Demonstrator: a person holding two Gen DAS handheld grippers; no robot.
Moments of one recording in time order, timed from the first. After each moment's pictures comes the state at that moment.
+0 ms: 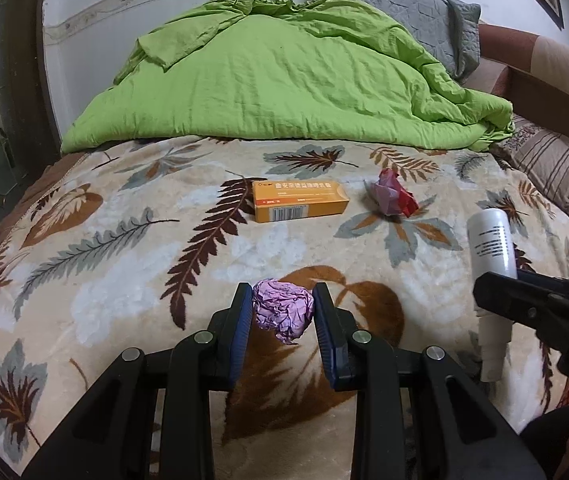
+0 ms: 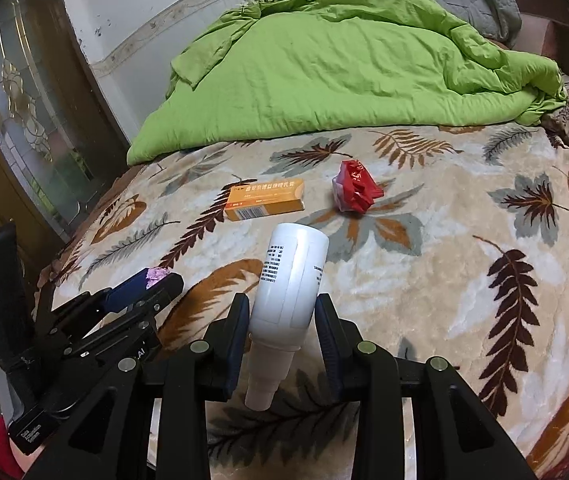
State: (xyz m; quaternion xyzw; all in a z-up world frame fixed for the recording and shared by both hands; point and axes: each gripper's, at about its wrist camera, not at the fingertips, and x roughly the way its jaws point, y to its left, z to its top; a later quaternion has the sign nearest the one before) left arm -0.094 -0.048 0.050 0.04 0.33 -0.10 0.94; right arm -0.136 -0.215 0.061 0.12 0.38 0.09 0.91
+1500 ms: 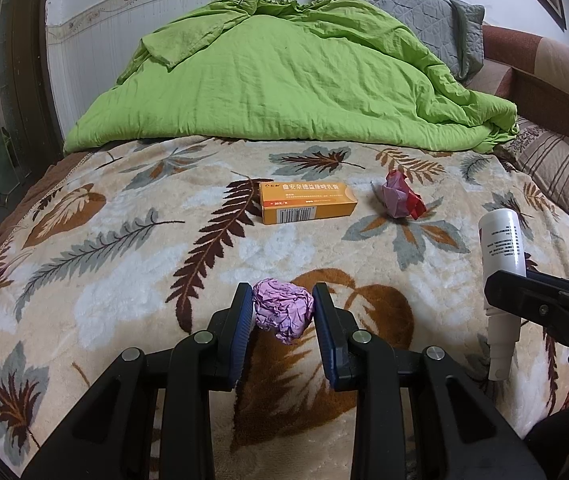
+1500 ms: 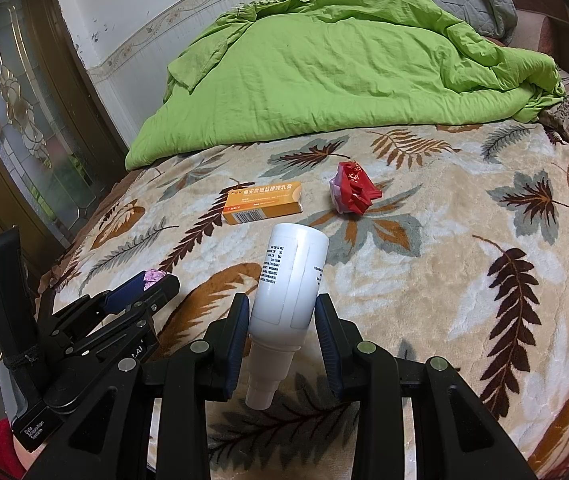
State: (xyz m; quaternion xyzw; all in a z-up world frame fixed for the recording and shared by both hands) left arm -0.092 -0.043 0.048 0.05 0.33 -0.10 0.94; right arm -0.135 -0.217 0.060 0.12 0.38 0.09 0.91
